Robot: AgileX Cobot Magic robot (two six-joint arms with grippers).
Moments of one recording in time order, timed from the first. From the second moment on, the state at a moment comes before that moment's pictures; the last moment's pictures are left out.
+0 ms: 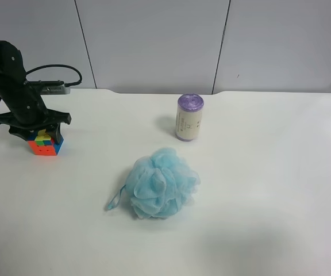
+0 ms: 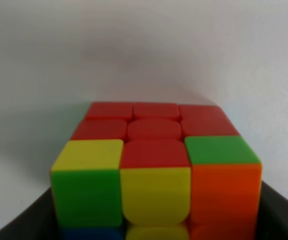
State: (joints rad) left arm -0.04 2.05 -1.29 0.00 0.69 -0.10; right arm 0.04 0.00 -0.51 0.09 1.06 -0.10
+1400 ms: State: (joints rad) left arm -0.06 1.70 -1.28 -0.45 0.93 0.33; right arm 0.04 0.00 -0.51 0.09 1.06 -0.10
